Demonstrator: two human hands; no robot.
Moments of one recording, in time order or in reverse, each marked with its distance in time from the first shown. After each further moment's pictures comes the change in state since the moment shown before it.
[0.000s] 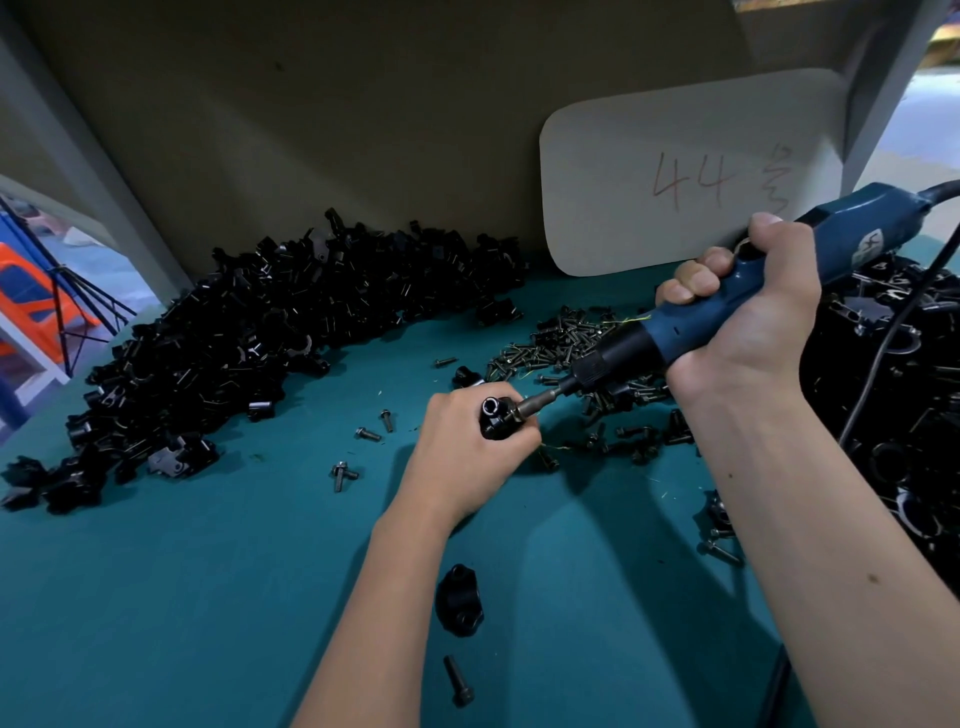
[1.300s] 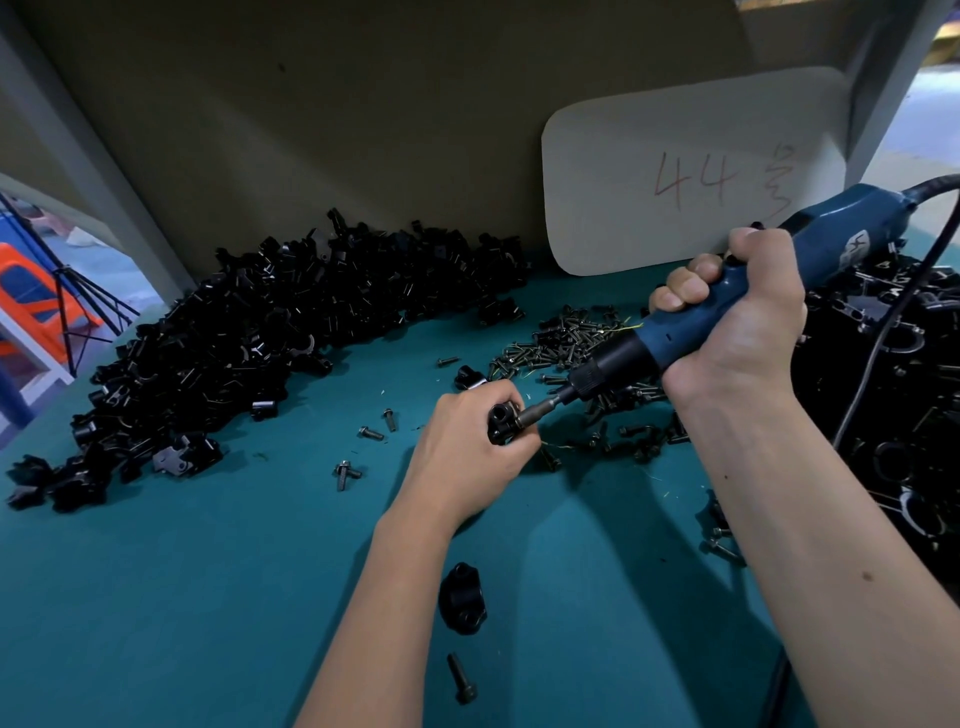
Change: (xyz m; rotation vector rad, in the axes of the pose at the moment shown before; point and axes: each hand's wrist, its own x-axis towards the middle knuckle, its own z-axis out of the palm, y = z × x) left_hand 0.002 -0.012 0.003 0.076 -0.045 -0.009; right_hand -0.003 0.005 0.000 -0.002 -0.013 0.011
